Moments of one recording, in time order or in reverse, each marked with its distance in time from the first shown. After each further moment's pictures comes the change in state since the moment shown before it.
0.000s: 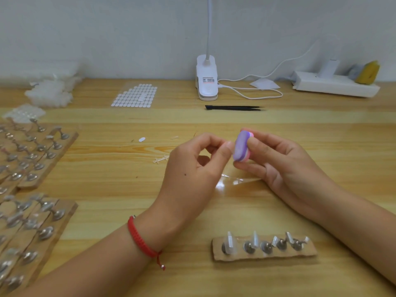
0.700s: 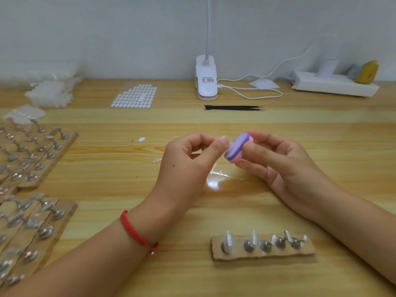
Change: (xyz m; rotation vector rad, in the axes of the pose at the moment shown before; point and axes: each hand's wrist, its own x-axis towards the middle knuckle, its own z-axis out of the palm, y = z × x) left_hand 0.005 0.002 -0.004 -0.173 0.009 -0.070; right_hand -0.004 -0.003 0.004 0.035 0.012 -0.019
